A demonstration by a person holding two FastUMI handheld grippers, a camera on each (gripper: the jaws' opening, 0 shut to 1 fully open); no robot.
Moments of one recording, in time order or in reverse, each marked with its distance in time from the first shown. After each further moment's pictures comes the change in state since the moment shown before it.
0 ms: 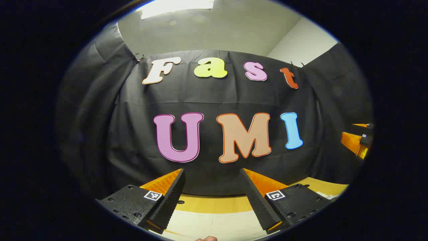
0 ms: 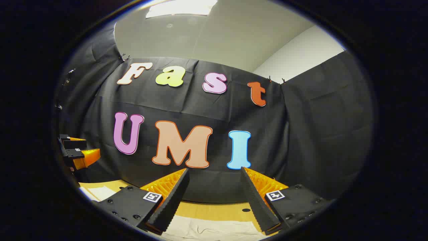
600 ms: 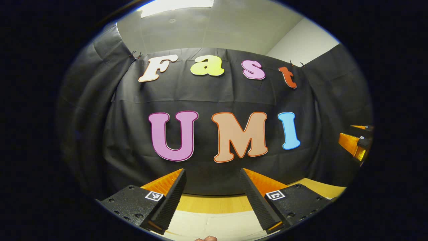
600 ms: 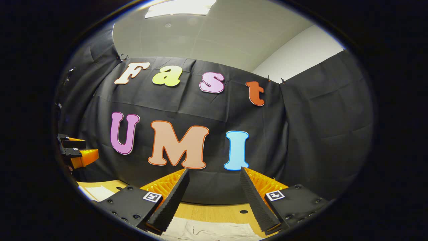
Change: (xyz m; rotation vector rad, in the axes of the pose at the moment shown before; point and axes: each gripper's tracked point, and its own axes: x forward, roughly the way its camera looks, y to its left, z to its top) left arm 0.006 -0.006 -0.002 -0.011 0.022 0.007; right arm 0.019 -0.014 -0.003 0.007 0.002 0.000
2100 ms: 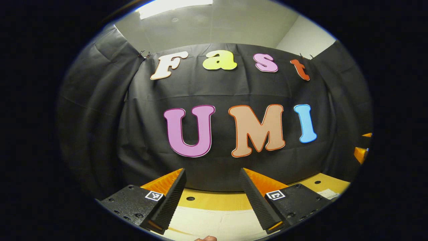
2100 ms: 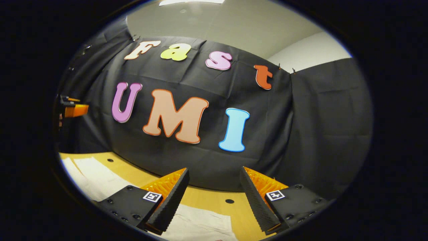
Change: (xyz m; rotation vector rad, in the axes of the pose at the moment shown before) left arm 0.003 0.032 -0.021 0.028 0.051 0.115; right arm -0.004 -0.067 -0.097 -0.185 0.161 0.069
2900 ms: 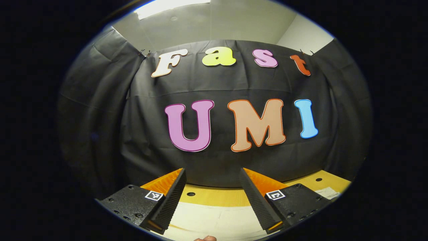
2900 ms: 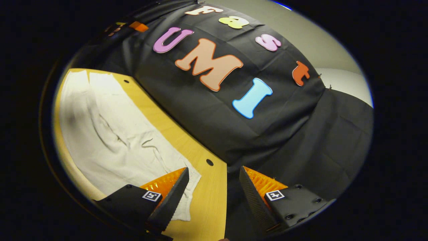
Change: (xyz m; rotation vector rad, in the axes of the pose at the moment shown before) left arm -0.010 -0.012 -0.015 0.014 0.031 0.034; right arm -0.068 -0.040 -0.159 -0.496 0.254 0.153
